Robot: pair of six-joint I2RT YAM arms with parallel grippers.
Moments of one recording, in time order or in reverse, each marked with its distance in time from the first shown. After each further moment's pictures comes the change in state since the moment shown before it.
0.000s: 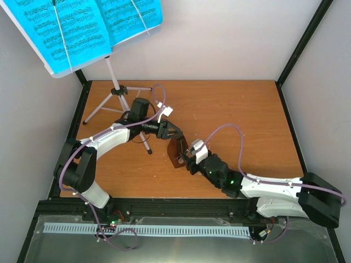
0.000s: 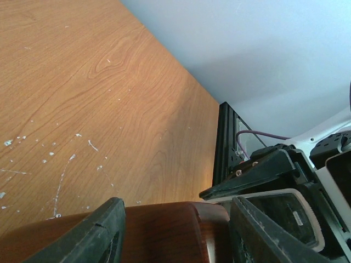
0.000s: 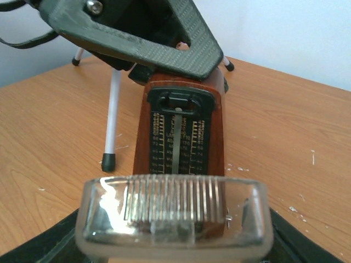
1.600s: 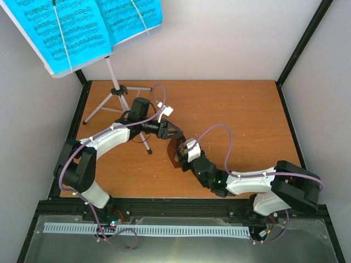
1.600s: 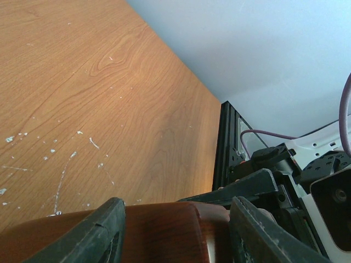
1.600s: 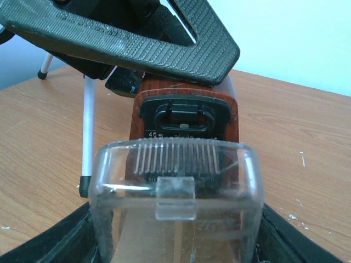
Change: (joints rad) left arm -0.003 0.000 0.011 -0.029 -0.019 0.001; right arm 0.058 0.274 0.058 0.225 0.201 0.035
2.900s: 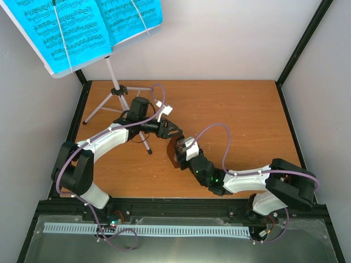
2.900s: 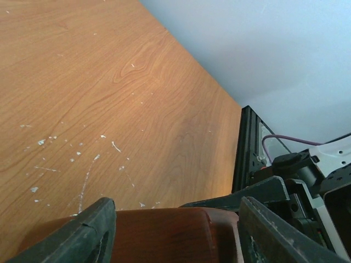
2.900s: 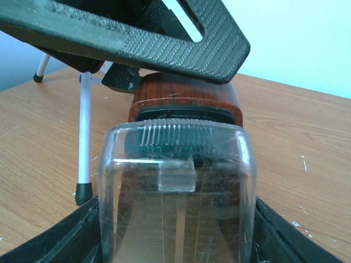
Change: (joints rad) left arm -0.004 -0.029 0.002 -0.019 -0.077 0.016; right arm -0.009 0.052 0.019 0.043 -0.003 -0.004
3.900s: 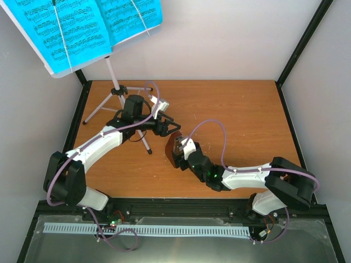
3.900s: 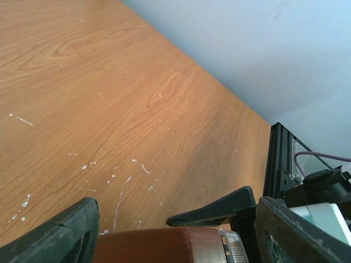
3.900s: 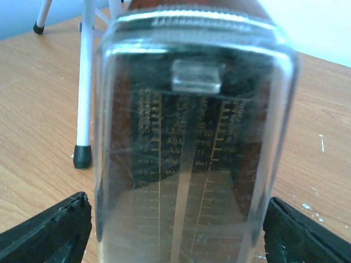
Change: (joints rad) left arm 0.000 -0.122 -0.002 -0.009 -0.156 0.037; right arm -0.055 0.011 0.061 -0.193 -0.115 0.005
